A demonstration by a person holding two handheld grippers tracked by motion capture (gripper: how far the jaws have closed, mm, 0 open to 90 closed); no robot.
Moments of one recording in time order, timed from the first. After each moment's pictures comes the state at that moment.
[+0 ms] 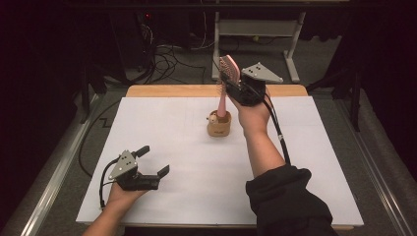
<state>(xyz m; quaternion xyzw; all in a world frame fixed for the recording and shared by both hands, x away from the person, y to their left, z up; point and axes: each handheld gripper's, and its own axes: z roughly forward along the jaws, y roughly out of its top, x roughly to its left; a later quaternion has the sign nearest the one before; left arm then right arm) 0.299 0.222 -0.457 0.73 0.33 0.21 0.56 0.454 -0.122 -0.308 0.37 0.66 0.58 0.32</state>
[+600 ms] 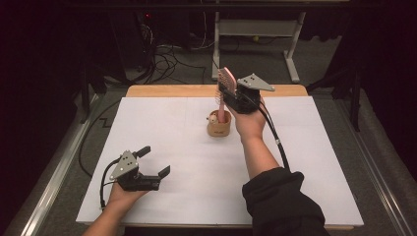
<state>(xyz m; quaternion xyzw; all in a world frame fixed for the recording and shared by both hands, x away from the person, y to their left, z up) 0.299 0.220 -0.458 0.74 0.32 0.21 0.55 0.464 -0.118 -0.347 0.38 0.67 0.56 0.30</state>
